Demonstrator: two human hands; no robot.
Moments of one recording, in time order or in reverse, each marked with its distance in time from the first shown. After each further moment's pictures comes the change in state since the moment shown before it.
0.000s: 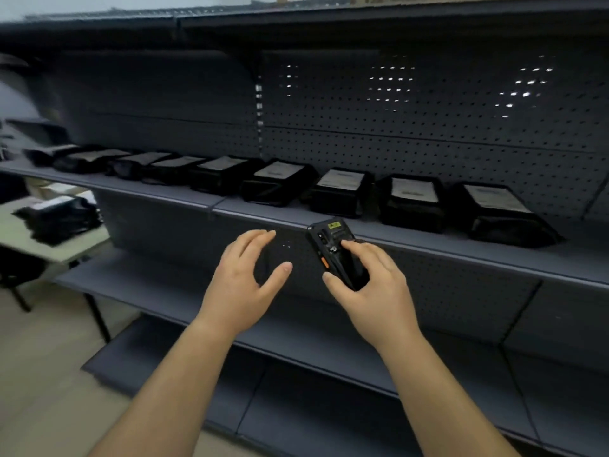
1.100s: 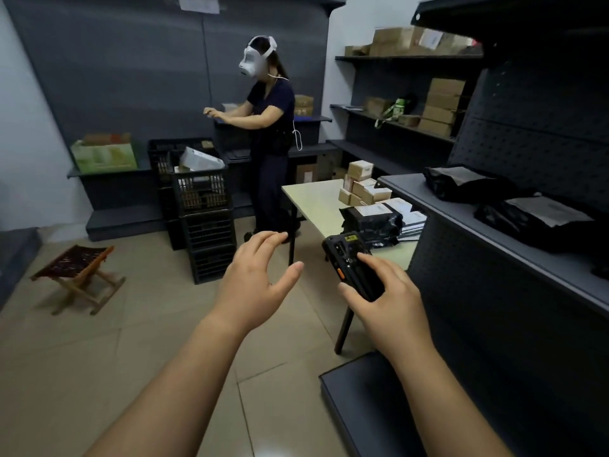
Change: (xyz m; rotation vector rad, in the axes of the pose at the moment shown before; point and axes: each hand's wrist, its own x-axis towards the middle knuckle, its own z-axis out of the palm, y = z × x) left_hand -0.019 -0.682 -0.493 0.506 0.357 -0.570; right_hand 0.153 -0.458 0.774 0.377 -0.566 -0.373
